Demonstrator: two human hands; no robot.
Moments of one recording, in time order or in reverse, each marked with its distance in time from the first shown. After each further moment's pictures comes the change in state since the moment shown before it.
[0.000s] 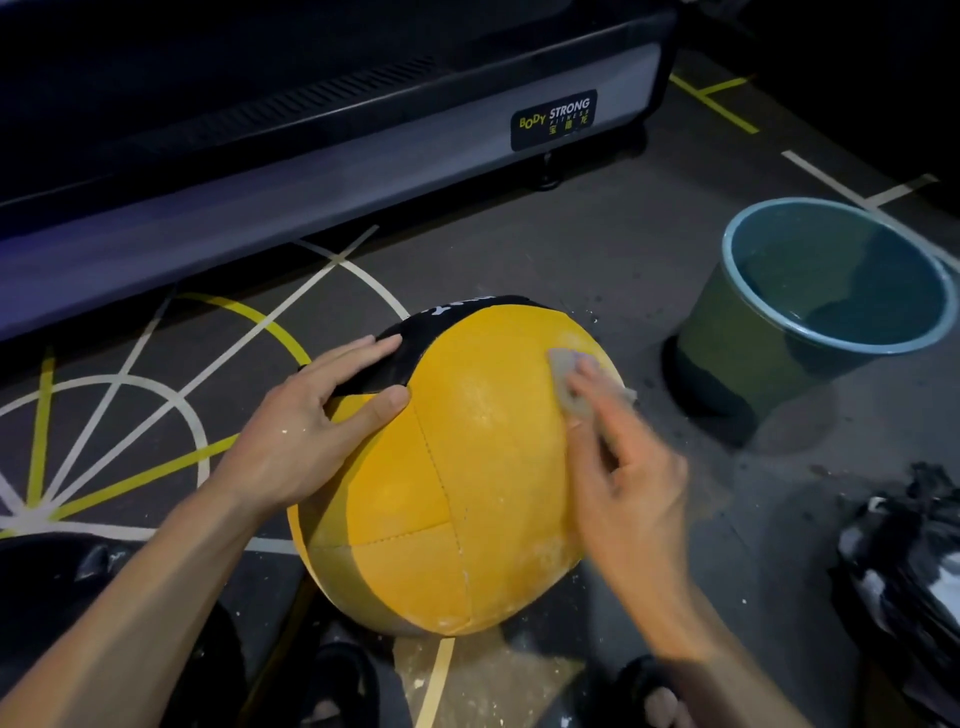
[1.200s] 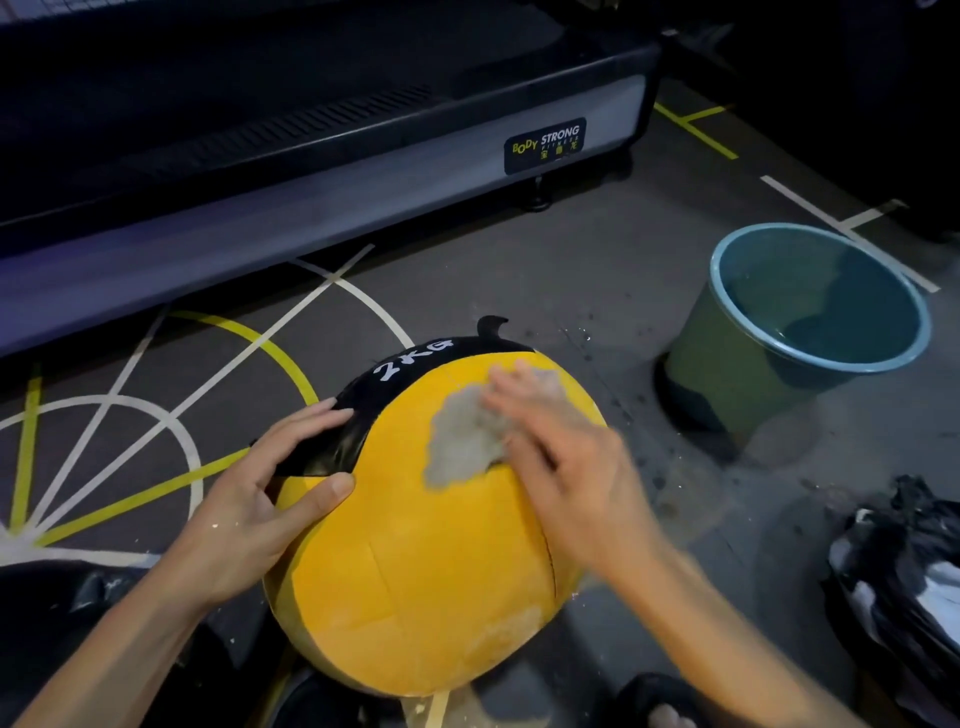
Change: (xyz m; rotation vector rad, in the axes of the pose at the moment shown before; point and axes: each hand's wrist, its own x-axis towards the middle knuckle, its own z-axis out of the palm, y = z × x) left_hand -0.037 -0.061 -0.003 -0.318 0.019 0.064; right_hand 0.027 -0.007 0.016 -0.122 -0.348 -0.318
